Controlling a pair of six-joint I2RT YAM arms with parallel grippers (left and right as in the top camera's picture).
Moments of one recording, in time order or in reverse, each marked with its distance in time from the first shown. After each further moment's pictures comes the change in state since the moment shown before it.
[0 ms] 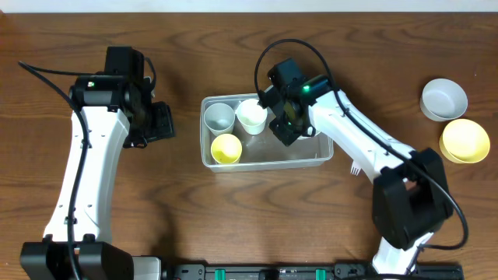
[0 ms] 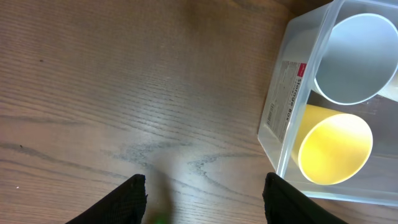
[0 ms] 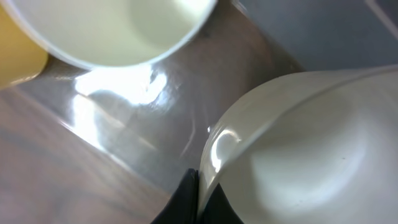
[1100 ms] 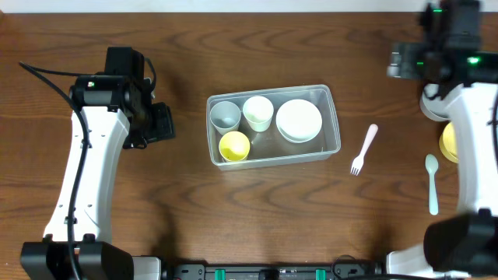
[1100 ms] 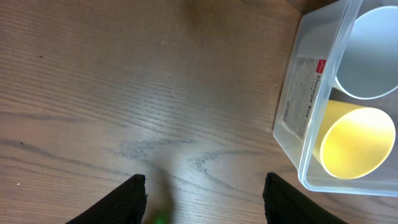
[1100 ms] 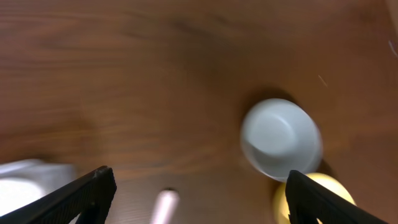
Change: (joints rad) left arm 0.000 0.000 0.000 -0.011 0.000 0.000; right arm -0.672 -0.216 0.158 0.058 0.156 0.204
